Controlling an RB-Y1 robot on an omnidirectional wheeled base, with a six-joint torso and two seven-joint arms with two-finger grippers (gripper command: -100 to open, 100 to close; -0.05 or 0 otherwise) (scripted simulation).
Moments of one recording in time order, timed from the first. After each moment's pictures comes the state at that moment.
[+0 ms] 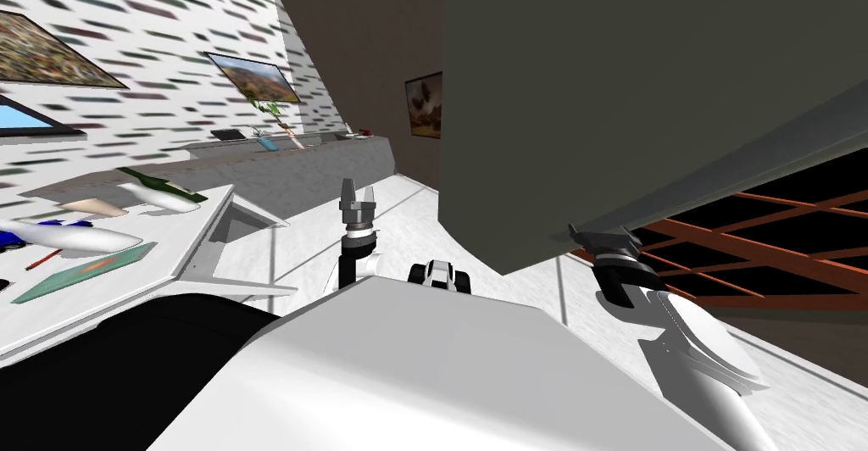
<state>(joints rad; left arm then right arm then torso) 0.54 0.01 0.05 -2.30 -0.04 -0.59 -0.03 0.33 -0.60 -0.47 -1.65 0.86 -0.06 0.60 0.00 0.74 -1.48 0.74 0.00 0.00</state>
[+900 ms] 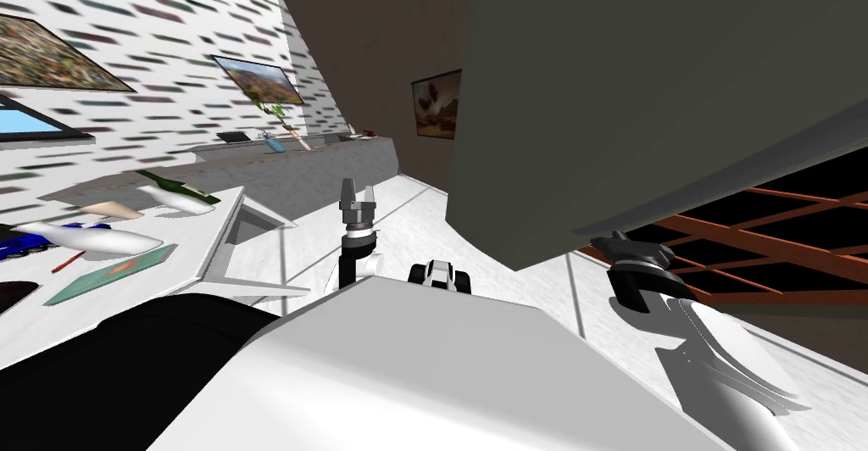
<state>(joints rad) 0.54 0.01 0.05 -2.30 -0.04 -0.59 -0.03 0.34 -0.62 -0.52 -1.61 0.84 0.02 0.59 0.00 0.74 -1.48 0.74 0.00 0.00</state>
